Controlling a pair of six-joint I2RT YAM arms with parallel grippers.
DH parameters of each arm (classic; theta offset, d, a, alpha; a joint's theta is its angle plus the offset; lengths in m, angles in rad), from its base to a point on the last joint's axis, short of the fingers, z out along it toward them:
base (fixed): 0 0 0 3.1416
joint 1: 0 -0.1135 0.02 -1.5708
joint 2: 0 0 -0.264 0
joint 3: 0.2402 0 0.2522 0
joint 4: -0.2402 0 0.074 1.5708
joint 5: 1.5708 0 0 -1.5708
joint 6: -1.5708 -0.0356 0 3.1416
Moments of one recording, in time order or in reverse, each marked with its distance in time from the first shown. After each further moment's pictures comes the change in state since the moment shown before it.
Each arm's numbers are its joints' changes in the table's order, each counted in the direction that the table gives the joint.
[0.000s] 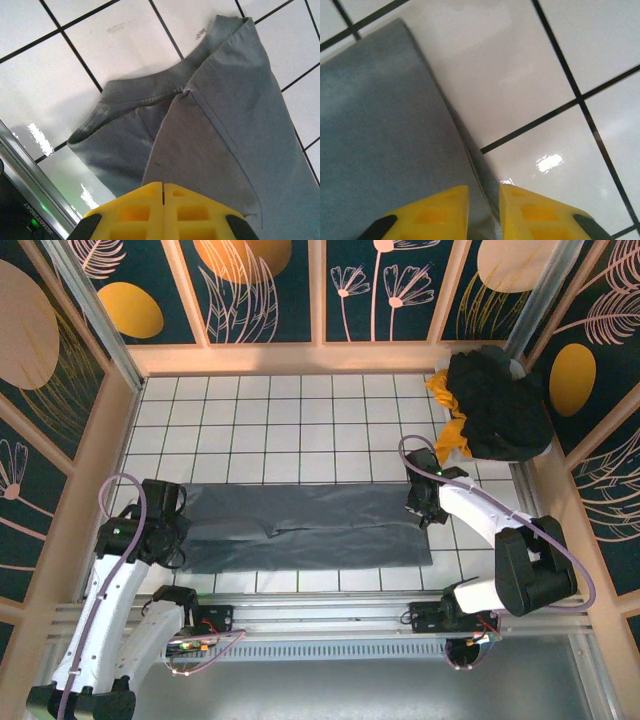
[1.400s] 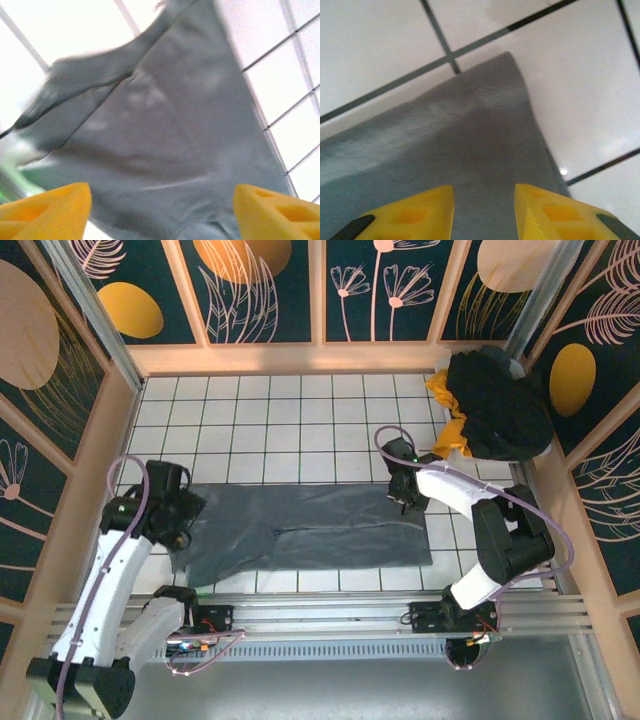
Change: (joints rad) left arm 0.000 -0.185 0.106 0.105 0.127 -0.011; right arm -0.102 -0.205 0.153 0.064 0.014 -0.023
